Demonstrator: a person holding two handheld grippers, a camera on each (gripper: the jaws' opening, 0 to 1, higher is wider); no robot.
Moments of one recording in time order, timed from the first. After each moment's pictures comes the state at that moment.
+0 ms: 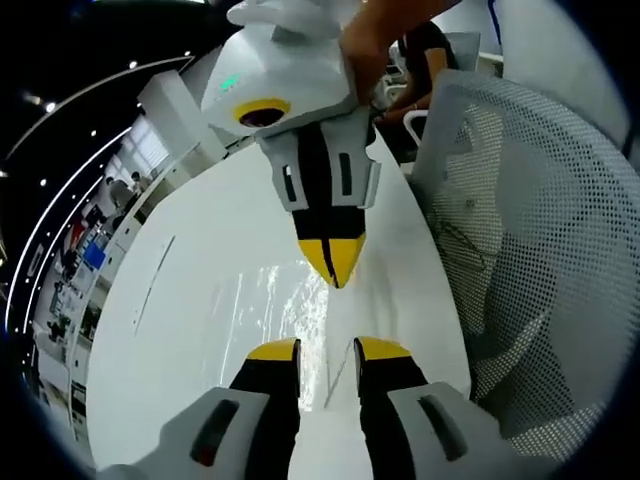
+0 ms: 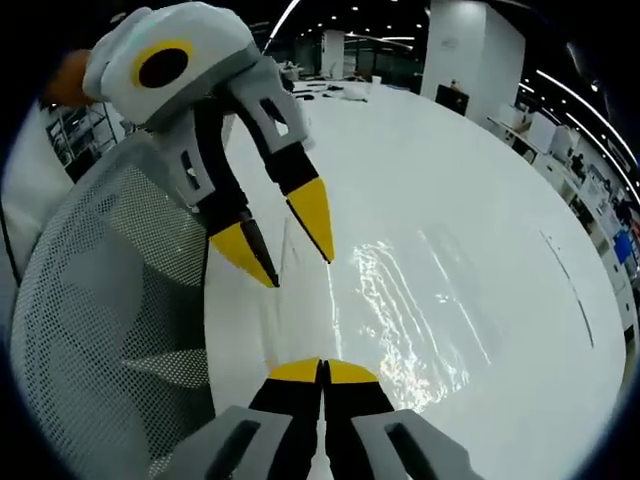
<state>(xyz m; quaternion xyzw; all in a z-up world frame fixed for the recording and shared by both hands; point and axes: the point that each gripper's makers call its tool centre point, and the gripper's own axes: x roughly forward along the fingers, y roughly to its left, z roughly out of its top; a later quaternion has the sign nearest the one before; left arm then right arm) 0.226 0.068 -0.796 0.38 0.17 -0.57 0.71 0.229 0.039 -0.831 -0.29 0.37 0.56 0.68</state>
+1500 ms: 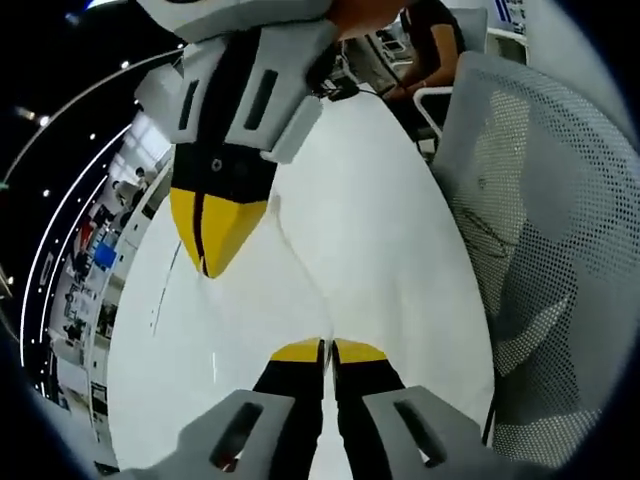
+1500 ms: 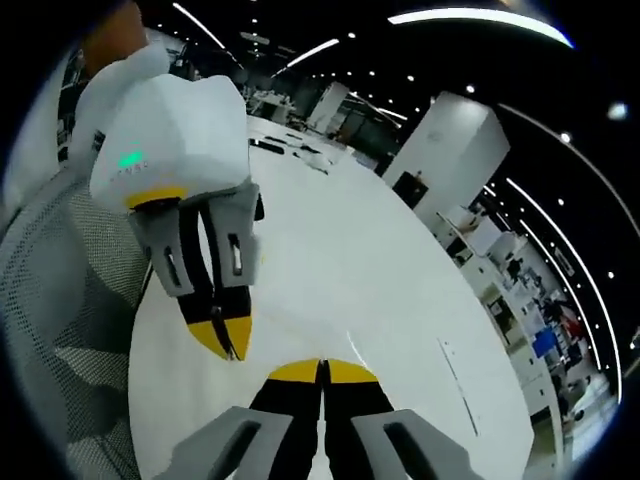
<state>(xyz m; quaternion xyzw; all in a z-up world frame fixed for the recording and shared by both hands) 0.252 0.060 -0.791 0.43 0.20 -0.53 0.71 0.289 0.059 -0.727 -0.40 0.12 0.50 0.76</state>
